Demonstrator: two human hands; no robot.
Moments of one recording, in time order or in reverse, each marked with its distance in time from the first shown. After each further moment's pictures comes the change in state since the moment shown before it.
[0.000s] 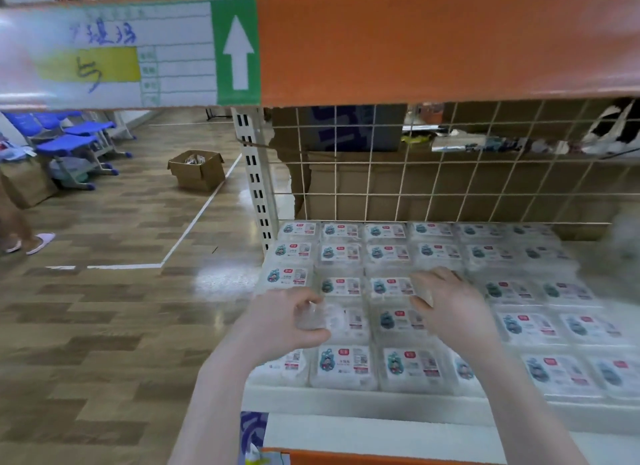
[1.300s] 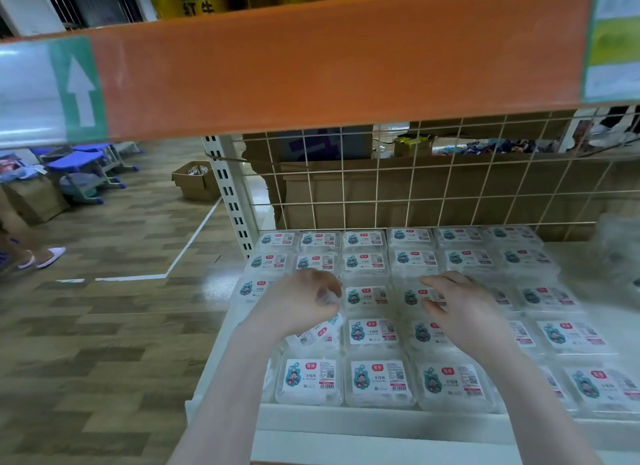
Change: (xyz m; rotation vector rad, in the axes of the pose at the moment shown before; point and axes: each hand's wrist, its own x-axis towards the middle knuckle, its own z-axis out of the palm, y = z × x) left_hand 0.054 0.069 0.011 0.193 -0.014 0.071; right_hand 0.000 0.054 -0.018 0.048 -0.060 0.074
